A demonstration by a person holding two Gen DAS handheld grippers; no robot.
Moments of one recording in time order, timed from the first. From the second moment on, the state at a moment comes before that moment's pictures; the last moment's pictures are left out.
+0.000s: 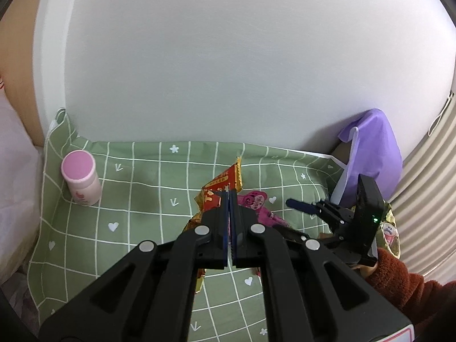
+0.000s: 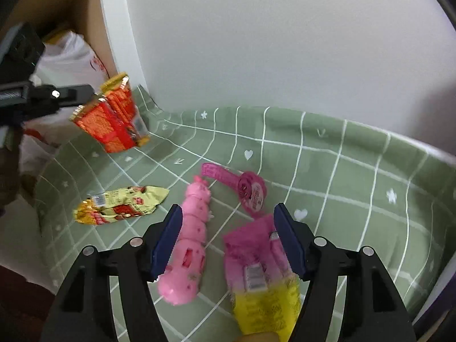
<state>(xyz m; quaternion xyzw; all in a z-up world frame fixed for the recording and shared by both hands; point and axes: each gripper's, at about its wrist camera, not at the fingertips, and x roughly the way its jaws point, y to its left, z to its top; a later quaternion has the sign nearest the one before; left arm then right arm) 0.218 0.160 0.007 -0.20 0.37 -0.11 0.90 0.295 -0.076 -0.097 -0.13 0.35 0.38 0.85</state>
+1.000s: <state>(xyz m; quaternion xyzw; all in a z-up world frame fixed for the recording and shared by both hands) 0.211 0.101 0.033 -0.14 0.35 -0.17 0.91 0.278 -0.146 -0.048 -0.09 0.36 0.30 0.88</state>
